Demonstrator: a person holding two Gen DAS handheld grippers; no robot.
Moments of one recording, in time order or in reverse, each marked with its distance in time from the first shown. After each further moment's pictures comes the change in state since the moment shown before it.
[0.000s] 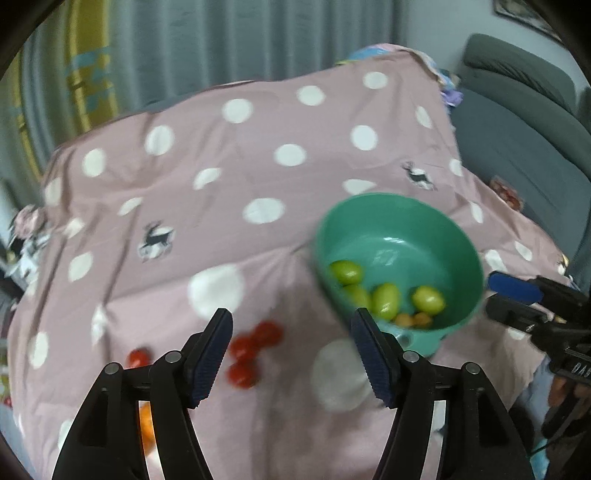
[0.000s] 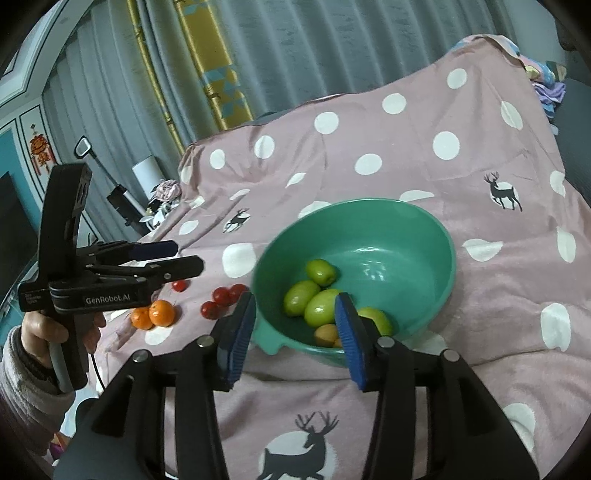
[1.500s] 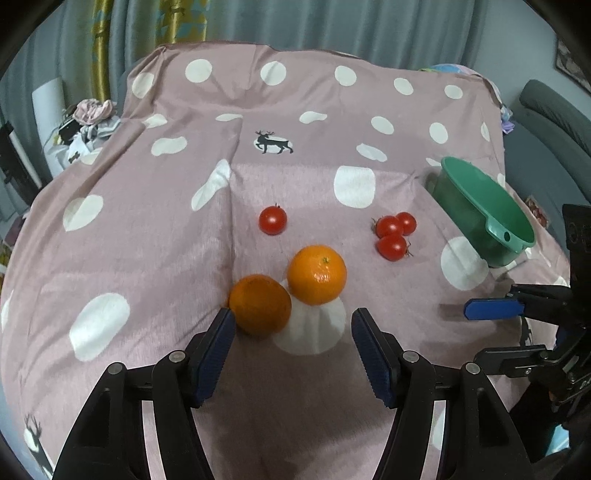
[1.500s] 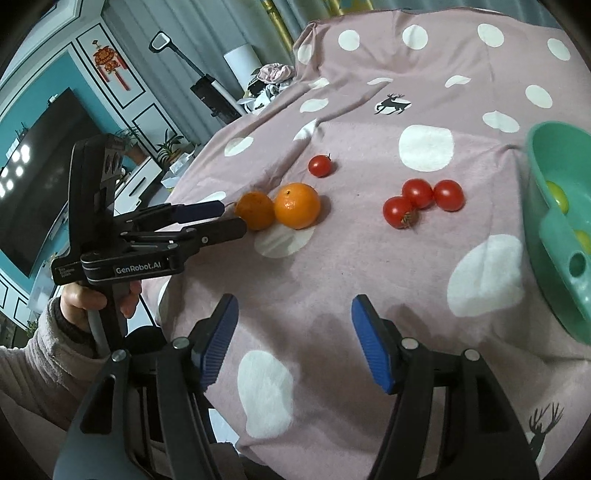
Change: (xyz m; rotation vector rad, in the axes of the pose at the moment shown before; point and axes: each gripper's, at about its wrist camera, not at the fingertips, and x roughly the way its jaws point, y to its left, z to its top) left arm -0.021 0.136 -0.127 -0.212 0.035 0.010; right arm 0.107 0.137 -0.057 -0.158 0.397 0.336
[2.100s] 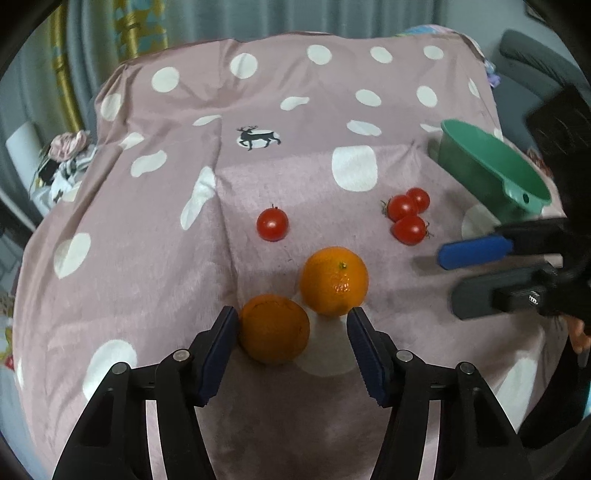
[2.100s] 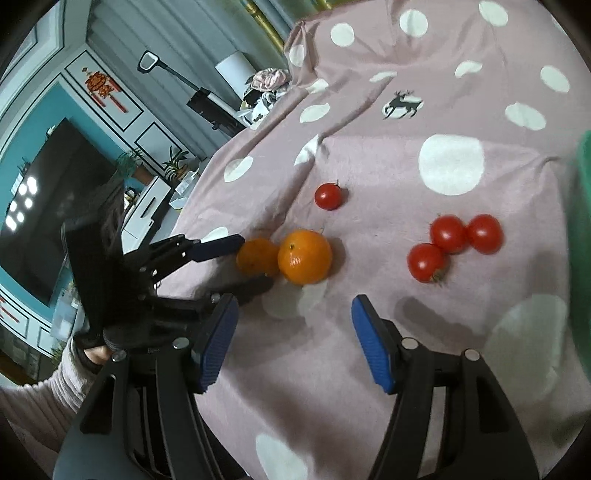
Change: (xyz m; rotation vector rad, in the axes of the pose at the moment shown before) left arm 0.025 -0.001 0.010 0.193 0.051 0.037; right arm 0.038 -0.011 0.049 0.115 0.014 0.096
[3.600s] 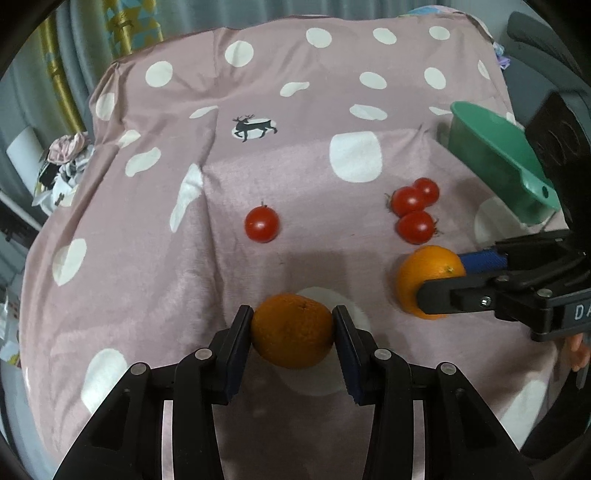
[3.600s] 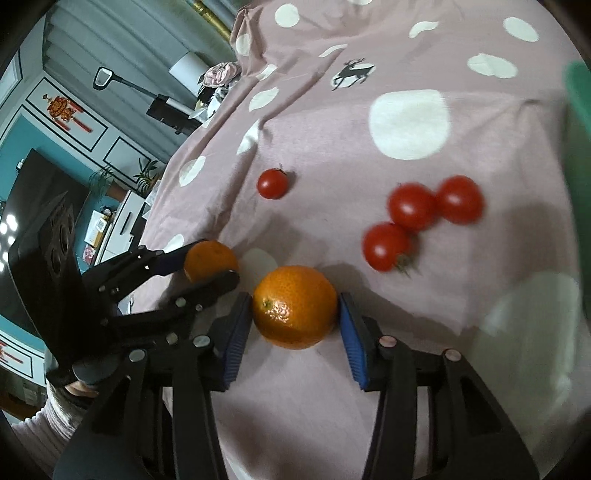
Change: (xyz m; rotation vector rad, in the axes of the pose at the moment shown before) left arm 0.018 -0.019 0.013 -0.003 0.058 0.056; right arm 0.000 -0.034 -0.009 0.127 0.016 -0.091
